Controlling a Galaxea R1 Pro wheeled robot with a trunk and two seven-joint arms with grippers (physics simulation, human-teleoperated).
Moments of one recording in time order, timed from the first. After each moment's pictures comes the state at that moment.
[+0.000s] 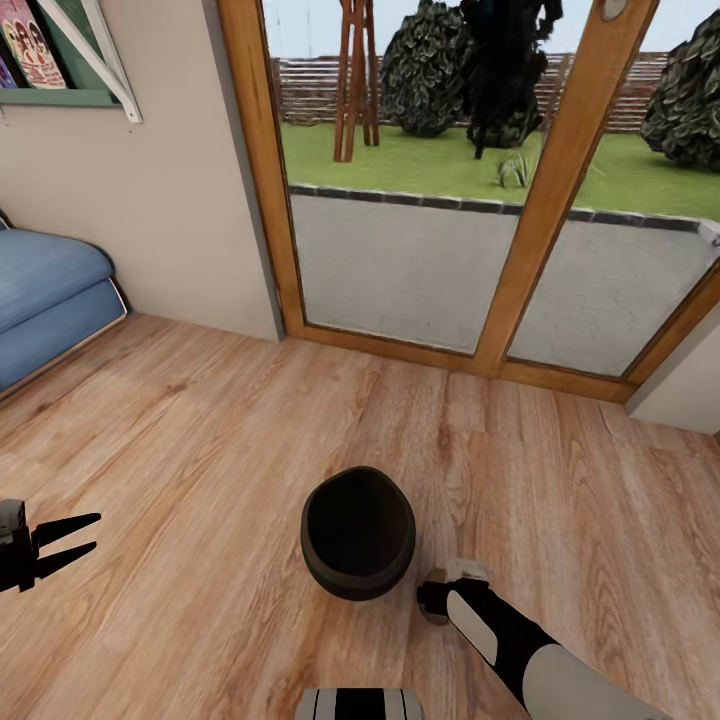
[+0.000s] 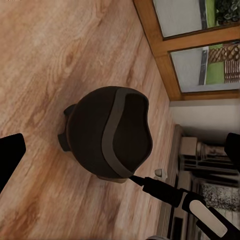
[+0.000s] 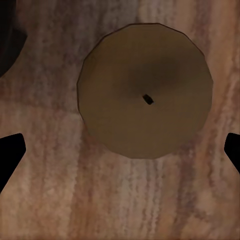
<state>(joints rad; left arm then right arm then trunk) -0.32 0.69 0.31 -0.93 0.75 1.00 -1.07 -0.64 0.00 0.57 -0.48 -0.77 0.36 -0.32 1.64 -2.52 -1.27</state>
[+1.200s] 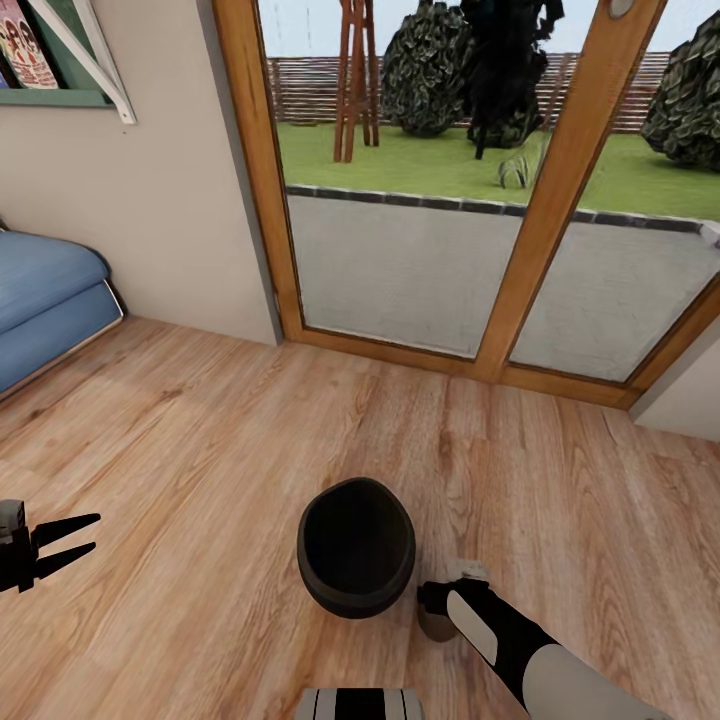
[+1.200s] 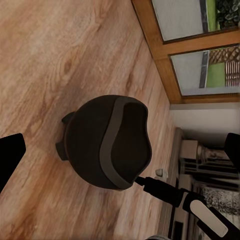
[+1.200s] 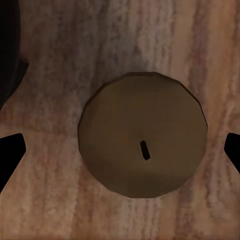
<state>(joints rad) -0.32 0.69 0.31 -0.93 0.75 1.00 -1.07 -0.64 0.00 0.57 -0.47 -0.77 0.36 -0.32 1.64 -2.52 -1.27</state>
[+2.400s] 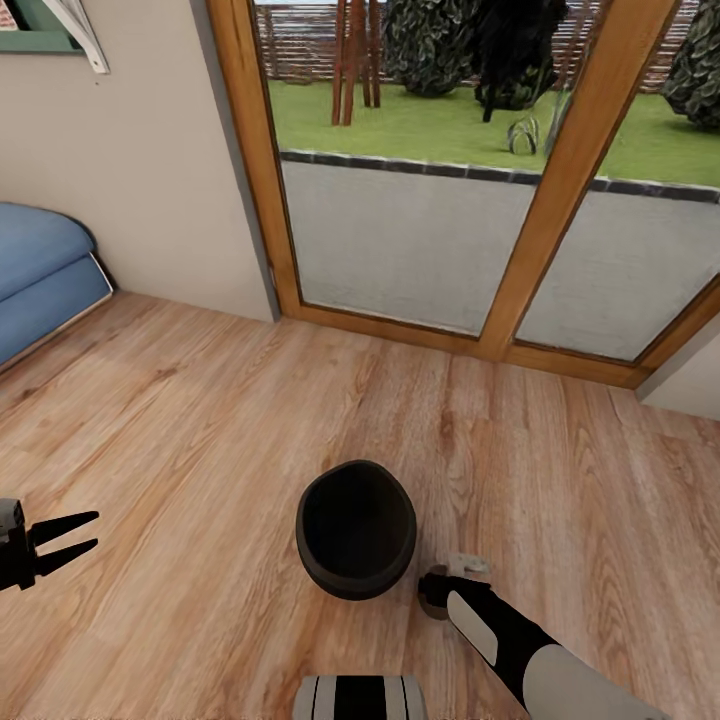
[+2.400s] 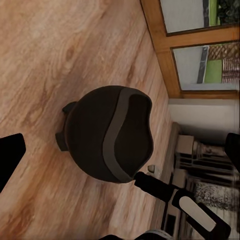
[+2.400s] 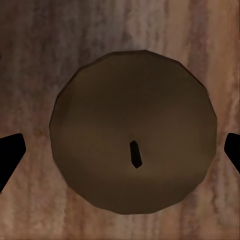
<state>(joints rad) -0.32 0.69 0.31 -0.93 0.74 1.00 -1.13 -0.64 0.00 0.57 -0.47 -0.77 0.27 -0.33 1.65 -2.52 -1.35</state>
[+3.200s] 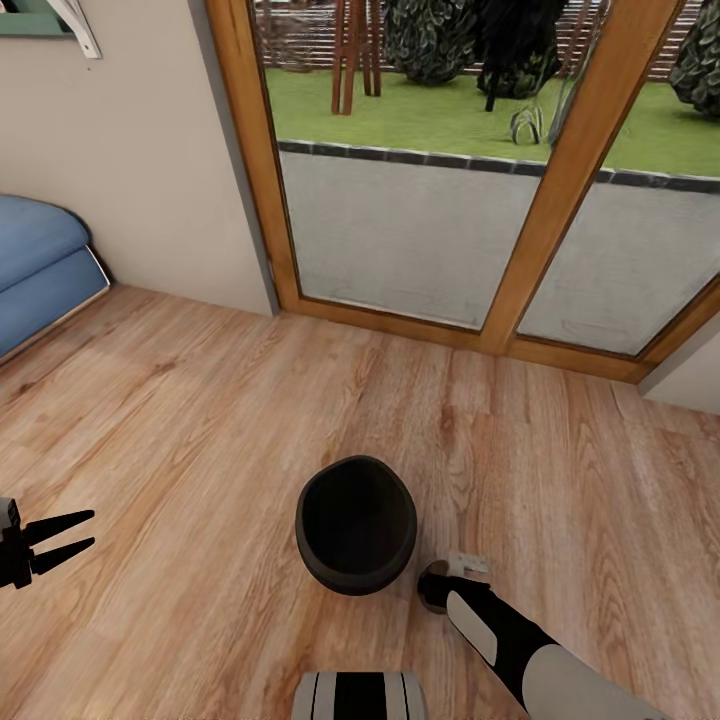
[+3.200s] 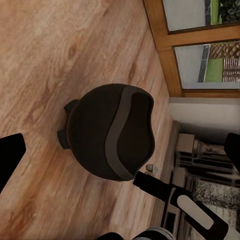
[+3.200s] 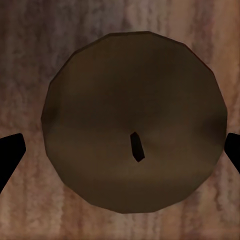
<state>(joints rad) -0.32 0.71 0.31 -0.93 0.74 1.00 -1.15 -0.64 0.00 0.57 -0.47 -0.77 0.26 -0.33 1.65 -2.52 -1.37</state>
